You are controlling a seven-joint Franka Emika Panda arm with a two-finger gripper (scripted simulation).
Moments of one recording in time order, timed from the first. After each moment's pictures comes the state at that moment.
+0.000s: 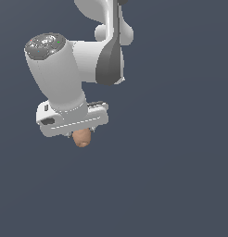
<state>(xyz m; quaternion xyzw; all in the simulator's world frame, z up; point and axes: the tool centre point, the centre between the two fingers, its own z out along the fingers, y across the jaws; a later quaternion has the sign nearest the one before) 0.073 -0.117 0.238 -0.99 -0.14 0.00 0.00</state>
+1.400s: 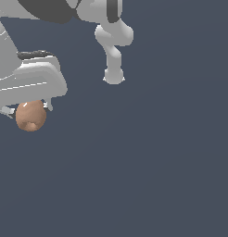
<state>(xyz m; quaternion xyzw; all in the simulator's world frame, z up) 0.101 -0.205 0.384 -0.99 -0.14 0.00 0.00</state>
